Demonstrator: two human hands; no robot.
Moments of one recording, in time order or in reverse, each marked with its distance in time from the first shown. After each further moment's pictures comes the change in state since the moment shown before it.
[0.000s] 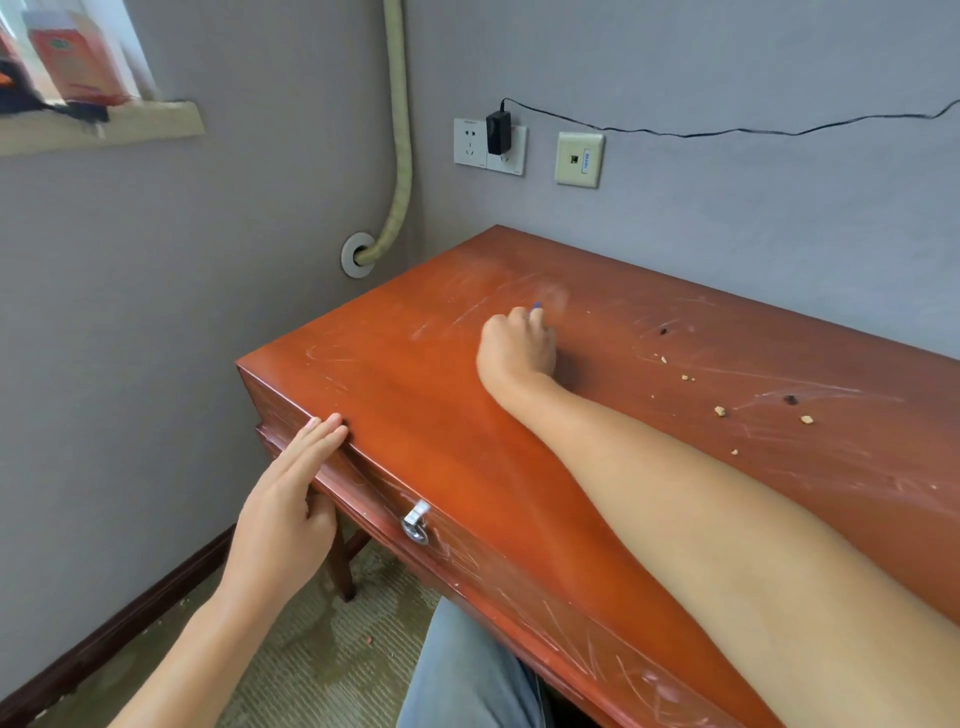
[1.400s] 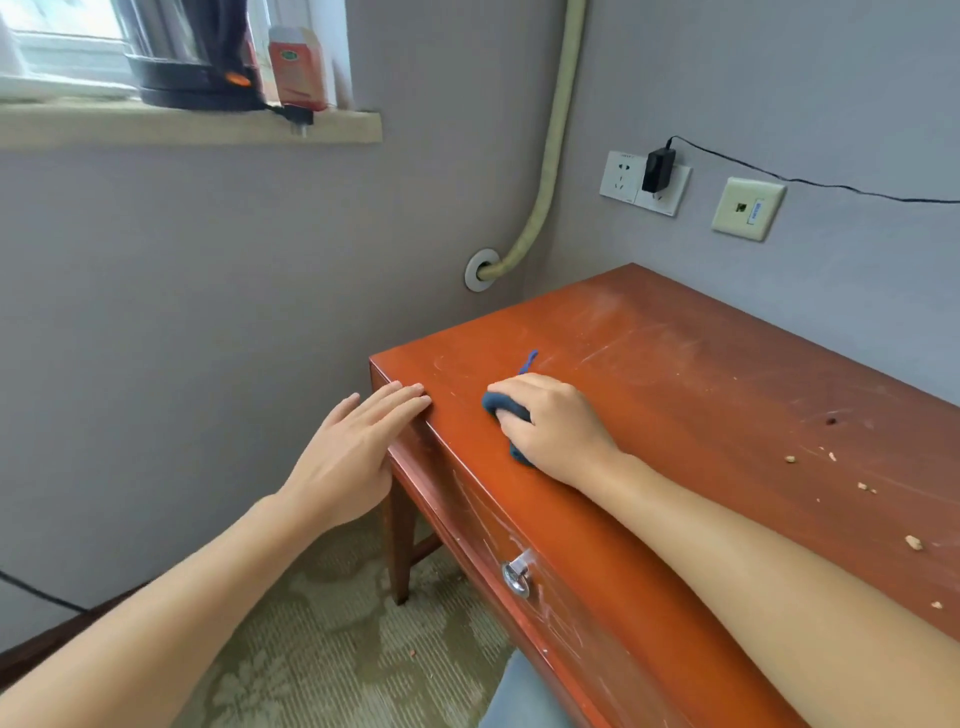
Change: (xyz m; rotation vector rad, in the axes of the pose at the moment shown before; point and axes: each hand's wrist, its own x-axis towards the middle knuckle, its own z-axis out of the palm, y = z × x) left_hand 0.063 -0.068 -0.041 0.388 -0.155 0.175; right_hand -0.032 -0.055 0.010 0.607 -0.082 -0.733
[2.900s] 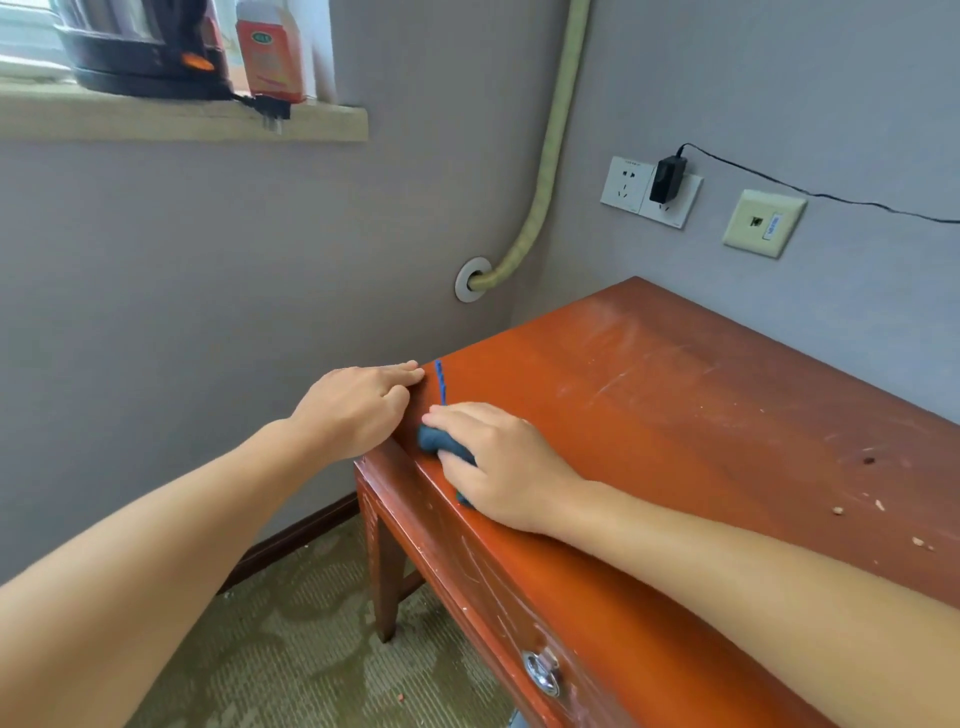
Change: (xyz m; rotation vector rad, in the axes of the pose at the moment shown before) left_hand 0.115 -0.023 -0.036 -0.098 -0.310 -0.249; right_hand 0.045 -0.027 0.033 0.025 -0.155 -0.075
